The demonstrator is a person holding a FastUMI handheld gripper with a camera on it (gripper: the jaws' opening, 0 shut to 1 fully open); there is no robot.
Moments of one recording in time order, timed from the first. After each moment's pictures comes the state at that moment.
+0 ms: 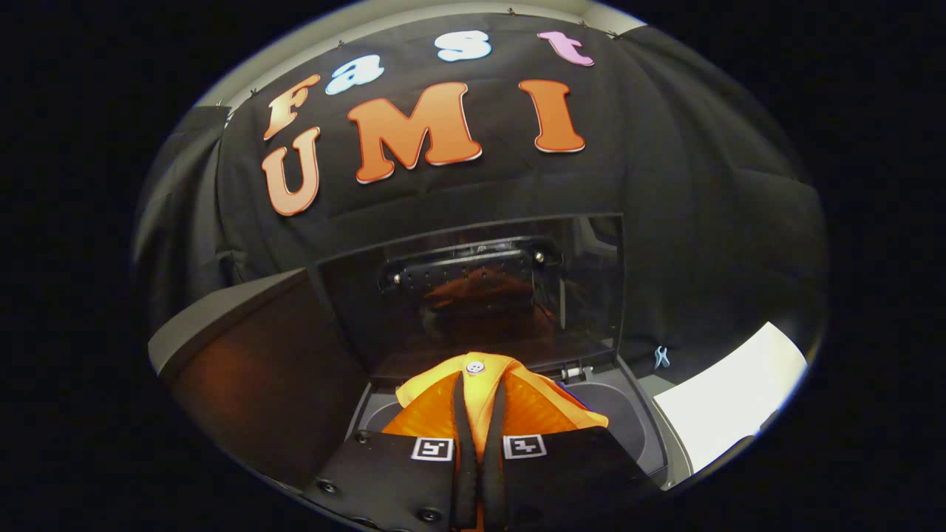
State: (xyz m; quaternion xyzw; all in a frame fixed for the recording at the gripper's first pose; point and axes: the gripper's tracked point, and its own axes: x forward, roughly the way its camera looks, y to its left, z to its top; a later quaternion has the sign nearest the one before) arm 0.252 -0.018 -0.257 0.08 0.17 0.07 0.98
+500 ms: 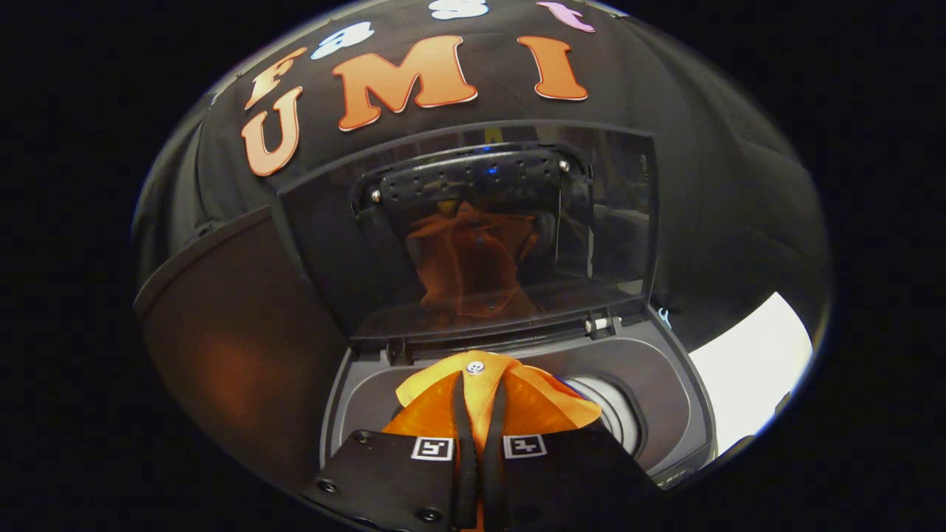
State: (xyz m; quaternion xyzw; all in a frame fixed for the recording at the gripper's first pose) arm 0.272 0.000 -0.332 0.07 0.26 0.05 0.96
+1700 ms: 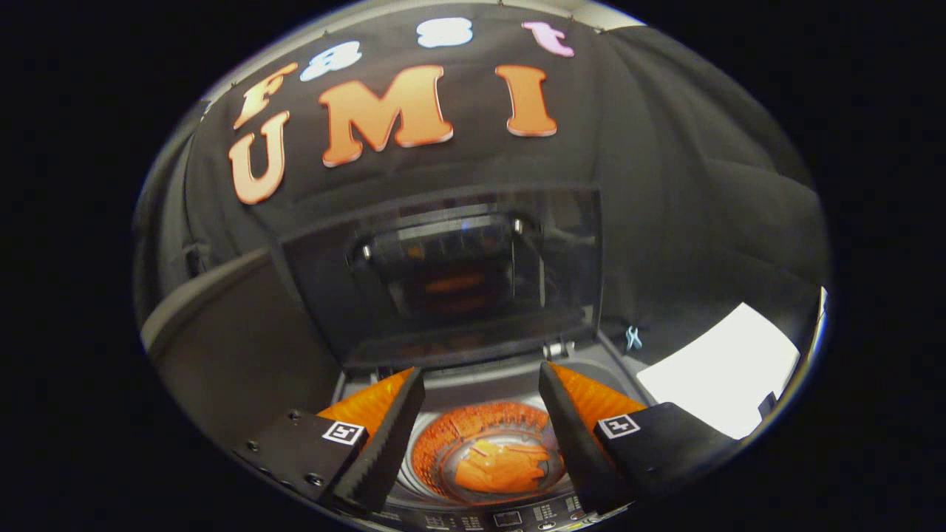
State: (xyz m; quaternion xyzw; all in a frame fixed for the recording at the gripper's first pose) arm 0.246 -0.024 -0.231 0.08 0.17 -0.01 0.98
